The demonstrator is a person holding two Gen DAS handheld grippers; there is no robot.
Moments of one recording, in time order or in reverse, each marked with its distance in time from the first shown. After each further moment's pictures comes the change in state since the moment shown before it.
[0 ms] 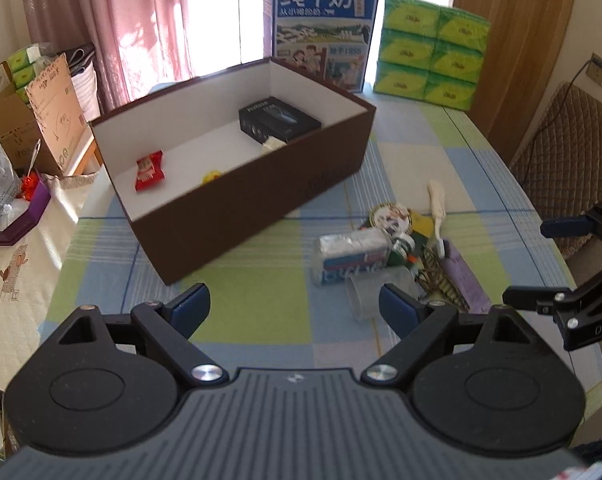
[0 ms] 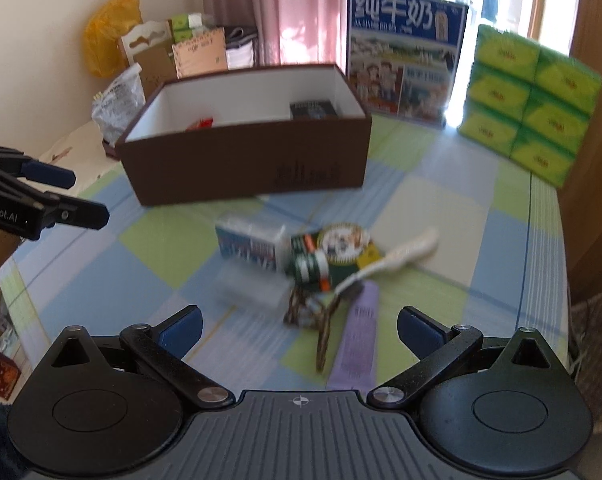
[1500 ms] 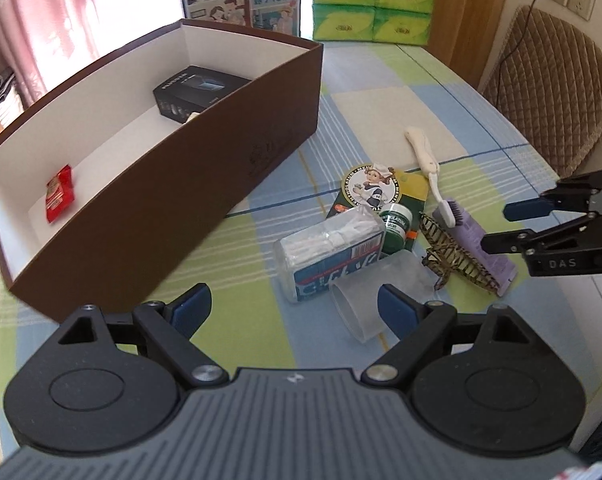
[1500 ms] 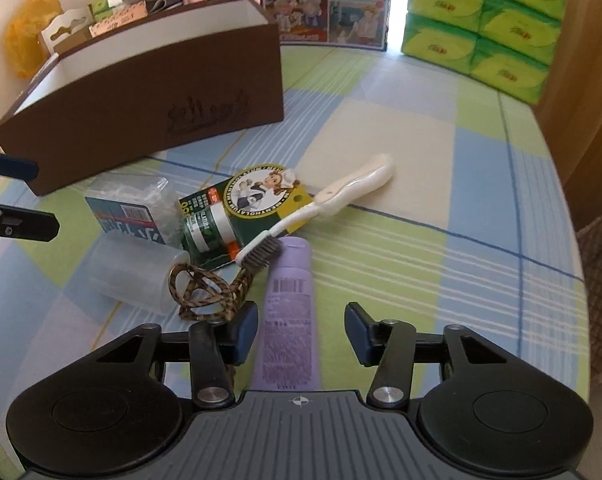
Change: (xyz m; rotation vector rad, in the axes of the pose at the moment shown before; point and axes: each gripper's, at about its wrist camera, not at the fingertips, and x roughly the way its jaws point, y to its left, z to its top) left arm 0.108 -0.016 0.016 0.225 0.084 -0.115; right arm 0.098 -0.060 -0.014 0.145 0.099 -0.115
